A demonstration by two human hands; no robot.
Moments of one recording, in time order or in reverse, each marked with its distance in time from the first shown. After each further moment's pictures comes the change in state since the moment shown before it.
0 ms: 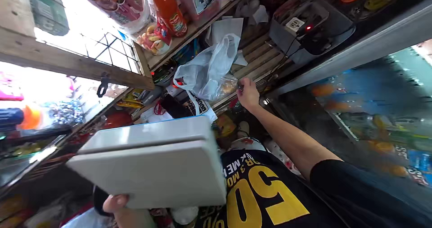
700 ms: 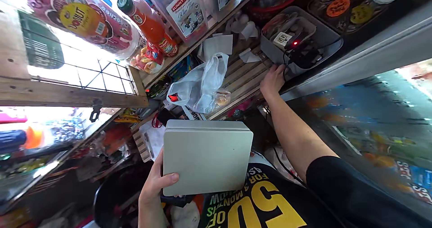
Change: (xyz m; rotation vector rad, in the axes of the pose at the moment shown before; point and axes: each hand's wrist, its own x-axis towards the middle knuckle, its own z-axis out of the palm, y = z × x) left_hand 0.077 -0.061 0.050 0.057 -0.282 -0.427; right_hand 0.093 0.040 -0.083 -0.274 0.282 0.306
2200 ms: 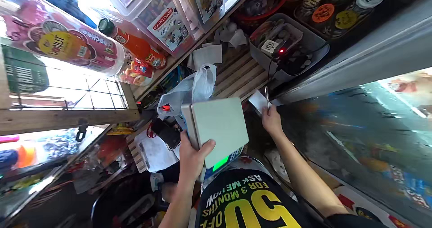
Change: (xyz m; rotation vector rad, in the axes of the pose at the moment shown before) left_hand 0.115 -0.009 0.123 0.409 0.516 -0.293; right_hand -0.097 0.084 -0.020 0.517 -0.347 0.129
